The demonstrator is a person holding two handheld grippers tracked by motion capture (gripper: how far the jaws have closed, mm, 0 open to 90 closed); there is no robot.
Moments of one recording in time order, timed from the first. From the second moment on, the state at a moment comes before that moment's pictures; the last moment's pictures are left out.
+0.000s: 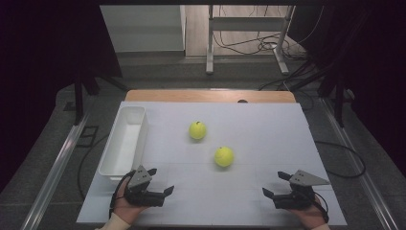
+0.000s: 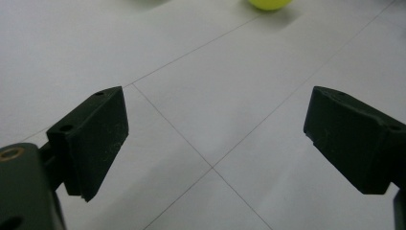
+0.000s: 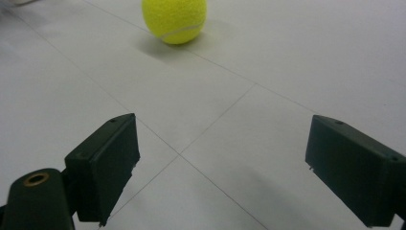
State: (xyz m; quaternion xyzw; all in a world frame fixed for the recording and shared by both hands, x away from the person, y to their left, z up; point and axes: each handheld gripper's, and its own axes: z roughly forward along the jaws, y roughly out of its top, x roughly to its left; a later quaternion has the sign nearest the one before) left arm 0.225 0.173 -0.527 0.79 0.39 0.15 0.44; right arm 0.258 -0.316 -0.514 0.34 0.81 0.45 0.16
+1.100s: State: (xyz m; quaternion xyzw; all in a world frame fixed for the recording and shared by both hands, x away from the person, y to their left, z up) left arm 0.225 0.170 -0.520 0.79 0.39 0.15 0.44; right arm 0.258 -0.314 -0.515 0.34 0.81 0.44 0.16
